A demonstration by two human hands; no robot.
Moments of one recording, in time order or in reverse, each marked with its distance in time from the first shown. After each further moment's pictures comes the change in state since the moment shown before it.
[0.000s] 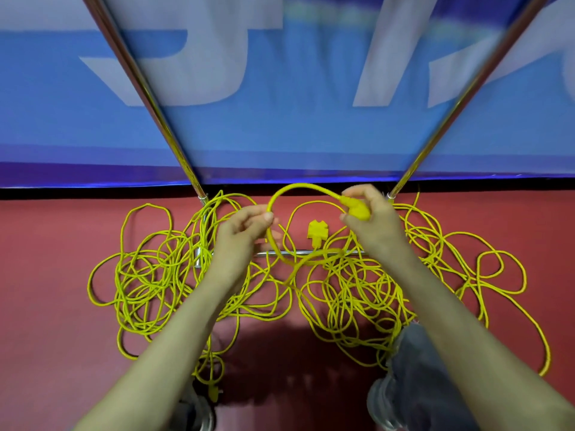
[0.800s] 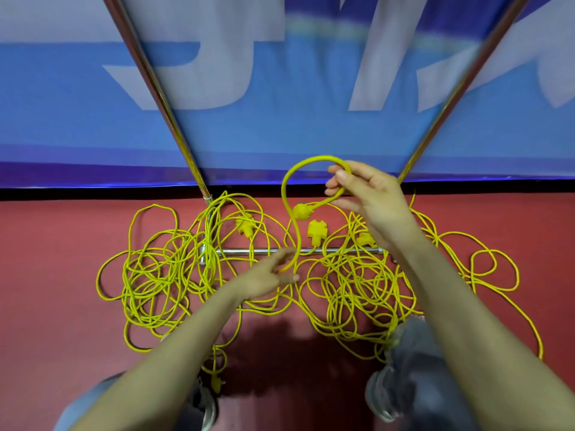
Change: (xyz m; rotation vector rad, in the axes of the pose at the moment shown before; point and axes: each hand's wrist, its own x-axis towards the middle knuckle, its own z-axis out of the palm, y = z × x) left_hand -0.009 -0.078 -0.011 0.601 -0.592 -0.200; right_hand -0.016 -0.050 -0.020 0.634 -0.156 0.023
